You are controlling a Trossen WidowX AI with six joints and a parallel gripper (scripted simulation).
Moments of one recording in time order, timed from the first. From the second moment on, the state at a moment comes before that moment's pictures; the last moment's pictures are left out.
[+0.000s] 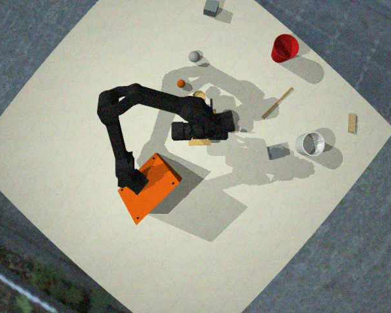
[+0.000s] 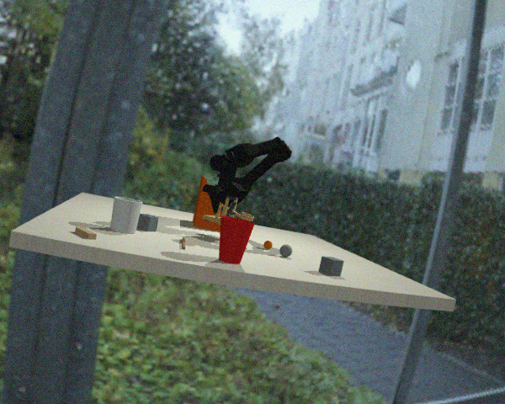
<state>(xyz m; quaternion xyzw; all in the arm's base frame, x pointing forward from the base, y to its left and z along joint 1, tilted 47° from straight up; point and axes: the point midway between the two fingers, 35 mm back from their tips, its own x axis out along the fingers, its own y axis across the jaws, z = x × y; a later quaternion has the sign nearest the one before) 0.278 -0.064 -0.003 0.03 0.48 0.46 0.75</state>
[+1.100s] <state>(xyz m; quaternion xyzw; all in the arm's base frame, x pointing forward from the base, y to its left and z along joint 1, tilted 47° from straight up) 0.271 -0.192 -0.145 -0.25 0.28 0.60 0.70</state>
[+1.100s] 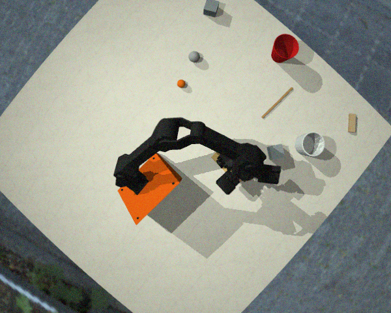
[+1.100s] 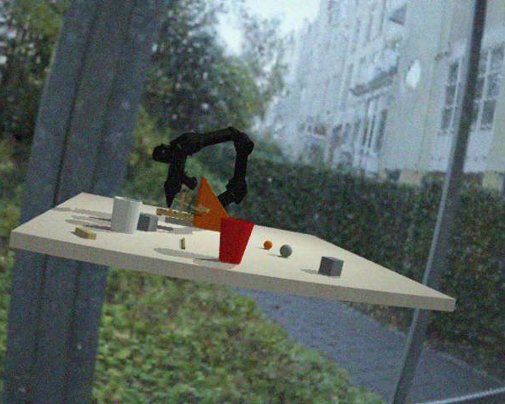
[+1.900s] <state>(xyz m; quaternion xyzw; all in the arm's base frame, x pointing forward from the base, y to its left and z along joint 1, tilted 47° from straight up) 0.278 -0.166 -0.171 -0.25 0.28 0.60 0.70</state>
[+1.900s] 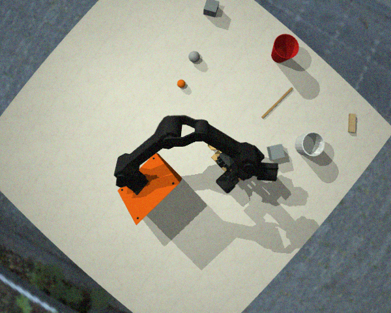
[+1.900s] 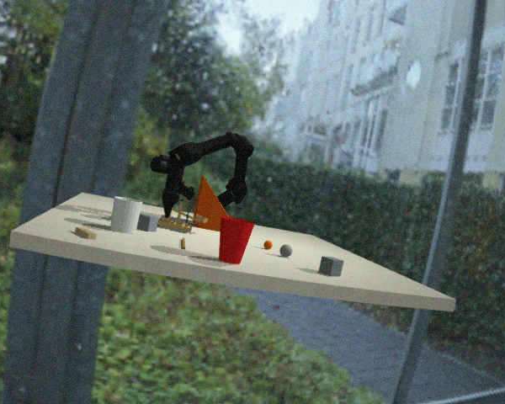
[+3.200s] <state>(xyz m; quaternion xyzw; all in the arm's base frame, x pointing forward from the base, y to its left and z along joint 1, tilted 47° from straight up) 0.270 -0.231 -0.114 -0.25 0.29 0.59 0.71</state>
